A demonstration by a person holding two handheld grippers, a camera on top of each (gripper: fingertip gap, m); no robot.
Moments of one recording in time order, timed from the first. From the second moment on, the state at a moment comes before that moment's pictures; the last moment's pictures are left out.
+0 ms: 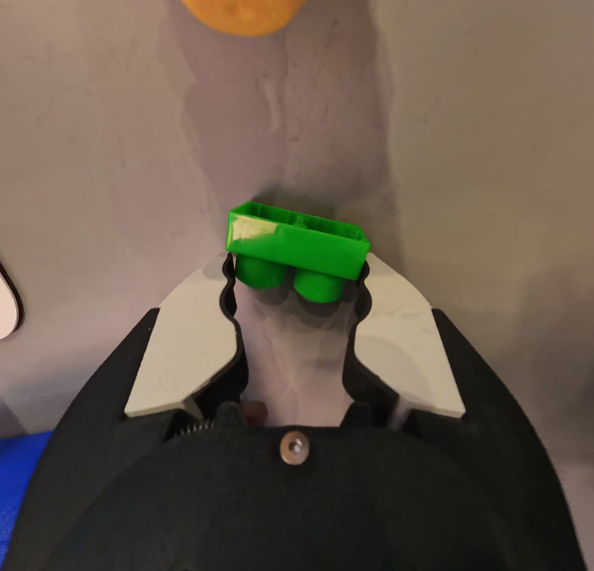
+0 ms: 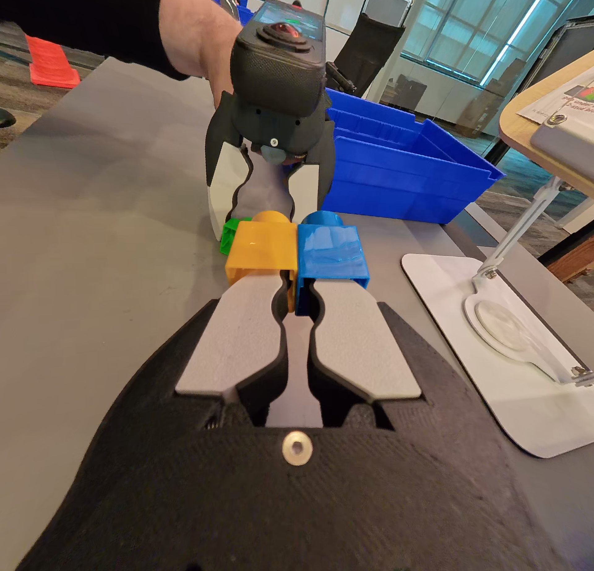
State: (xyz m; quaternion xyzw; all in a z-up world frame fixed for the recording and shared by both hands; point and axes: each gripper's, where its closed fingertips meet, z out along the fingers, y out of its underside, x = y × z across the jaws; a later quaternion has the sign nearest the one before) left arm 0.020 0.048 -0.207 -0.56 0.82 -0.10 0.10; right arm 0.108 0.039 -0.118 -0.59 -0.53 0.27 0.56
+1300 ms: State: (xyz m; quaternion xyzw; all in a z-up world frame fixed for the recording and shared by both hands) left arm 0.079 0.049 -0.133 -0.59 0.74 0.02 0.32; right arm 0.104 0.032 -0.121 -0.60 -0.55 0.22 0.54
